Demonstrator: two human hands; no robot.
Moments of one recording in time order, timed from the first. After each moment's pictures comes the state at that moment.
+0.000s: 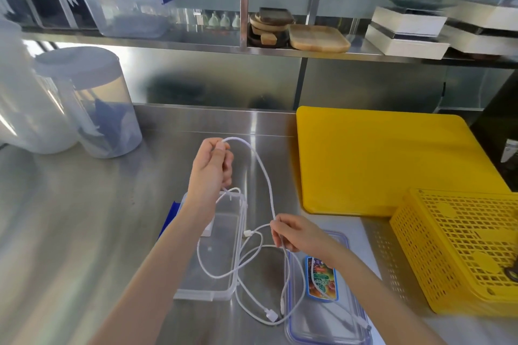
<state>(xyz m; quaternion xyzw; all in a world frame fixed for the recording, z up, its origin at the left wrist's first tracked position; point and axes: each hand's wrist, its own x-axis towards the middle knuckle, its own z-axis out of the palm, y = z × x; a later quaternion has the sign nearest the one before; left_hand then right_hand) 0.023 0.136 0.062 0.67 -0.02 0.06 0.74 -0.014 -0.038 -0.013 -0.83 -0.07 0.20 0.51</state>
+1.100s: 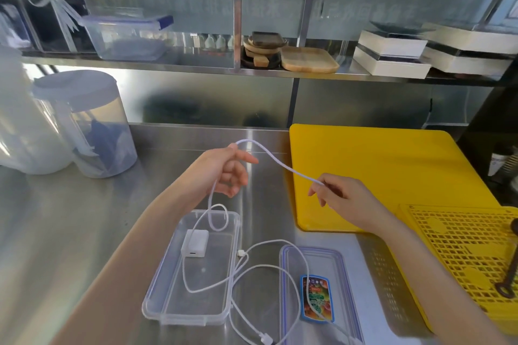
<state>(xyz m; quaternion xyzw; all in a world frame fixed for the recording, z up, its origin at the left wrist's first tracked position) 0.044 0.140 0.106 0.72 -0.12 -0.15 0.67 0.002 -0.104 0.071 -0.92 -0.11 -0.04 0.37</state>
